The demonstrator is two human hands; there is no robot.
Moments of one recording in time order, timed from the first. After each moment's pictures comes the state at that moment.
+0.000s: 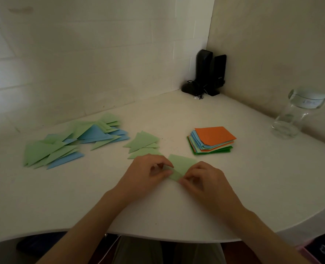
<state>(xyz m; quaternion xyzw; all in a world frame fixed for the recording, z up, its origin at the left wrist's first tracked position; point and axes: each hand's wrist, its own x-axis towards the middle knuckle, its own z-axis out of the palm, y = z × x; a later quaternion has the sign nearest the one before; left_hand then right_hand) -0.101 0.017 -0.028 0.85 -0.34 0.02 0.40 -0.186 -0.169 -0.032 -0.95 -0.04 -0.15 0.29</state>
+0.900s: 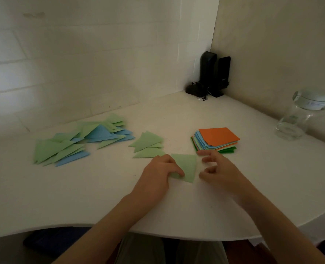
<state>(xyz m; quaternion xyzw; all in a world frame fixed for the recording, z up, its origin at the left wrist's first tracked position) -0.116 -0.001 -0.038 0.87 -0.36 0.06 0.34 -0.174 -0.190 -0.011 -0.87 0.09 -0.02 0.49</state>
